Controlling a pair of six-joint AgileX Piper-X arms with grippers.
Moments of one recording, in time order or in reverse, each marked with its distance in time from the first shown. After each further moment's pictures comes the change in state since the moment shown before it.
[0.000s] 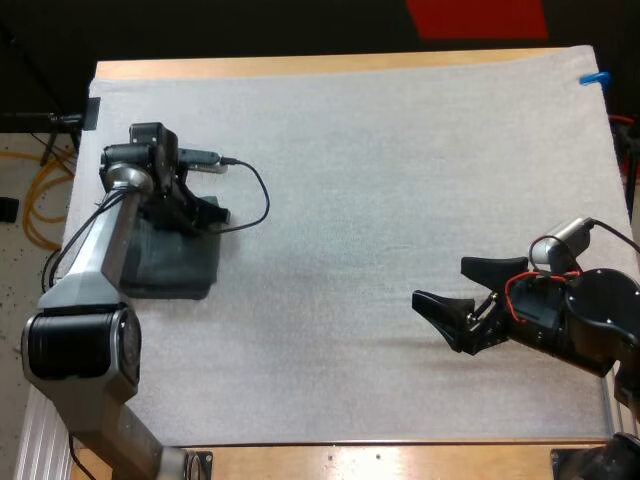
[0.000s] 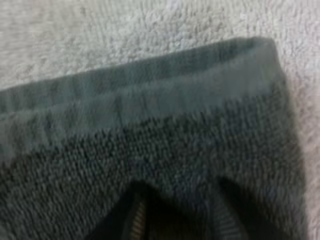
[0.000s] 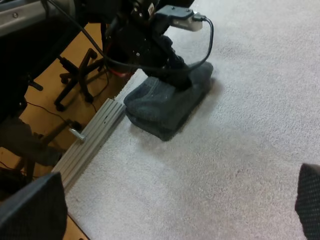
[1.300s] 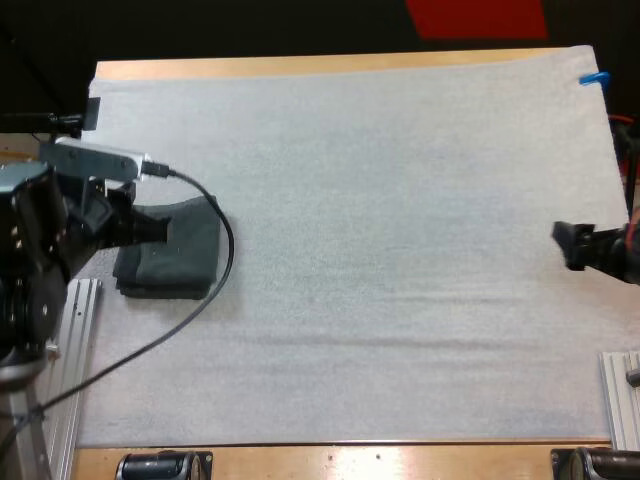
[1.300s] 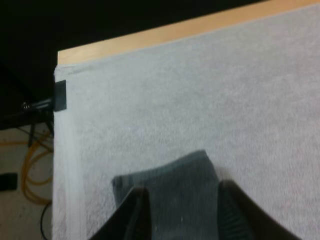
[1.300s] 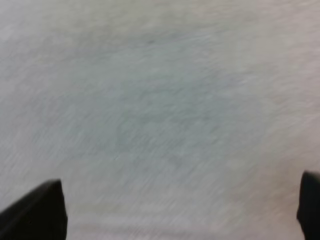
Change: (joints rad) left arm -0.003 -0.886 -0.053 0.180 0.026 0.025; right arm -0.781 0.145 -0.129 0.370 -0.034 -0.394
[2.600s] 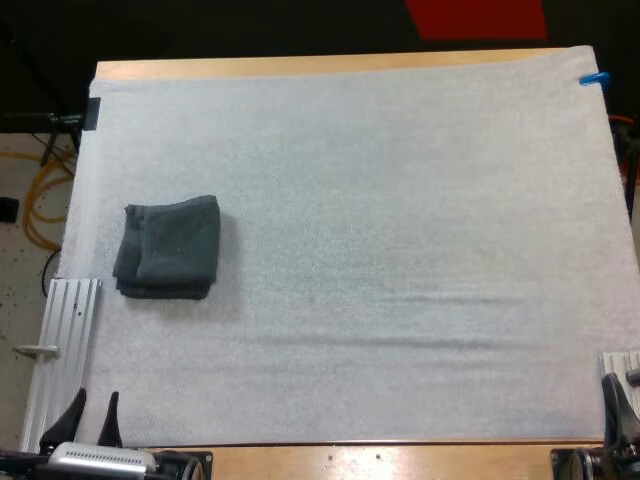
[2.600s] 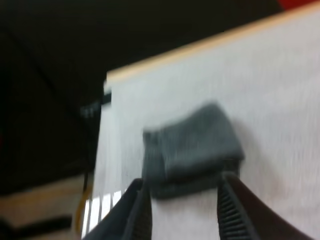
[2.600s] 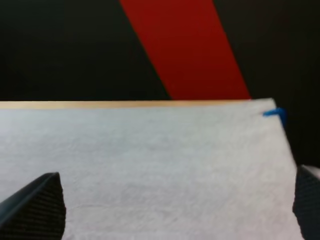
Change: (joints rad) left arm -0.180 -0.984 0.470 0.210 -0.212 0.034; right arm 0.000 -0.872 0.067 0.207 0.080 -0.051
